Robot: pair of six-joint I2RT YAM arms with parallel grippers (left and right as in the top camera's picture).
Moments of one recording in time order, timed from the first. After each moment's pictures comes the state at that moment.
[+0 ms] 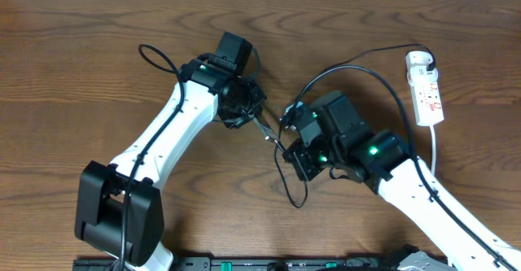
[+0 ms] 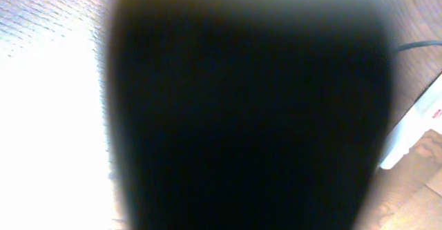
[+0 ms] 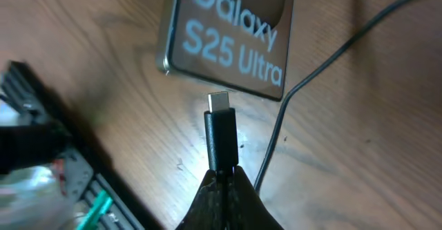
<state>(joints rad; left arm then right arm) -0.42 1.76 1.40 -0.89 0.31 -1.04 0.60 1.31 1.03 -0.76 -0.39 0.12</state>
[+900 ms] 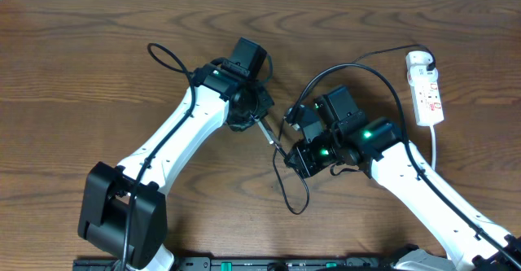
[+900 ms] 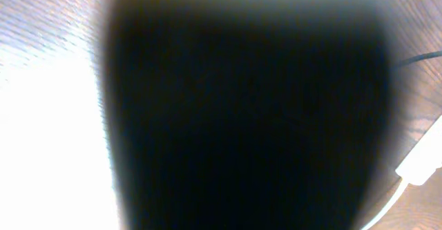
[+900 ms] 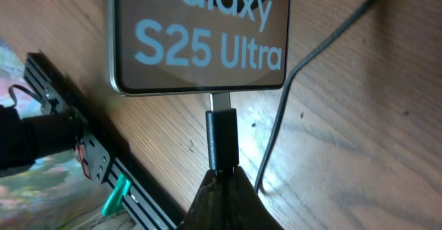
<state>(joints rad) -0.49 1.76 1.40 -0.89 0.20 -1.05 0.54 1.41 1.03 -0.80 -0.52 0.13</state>
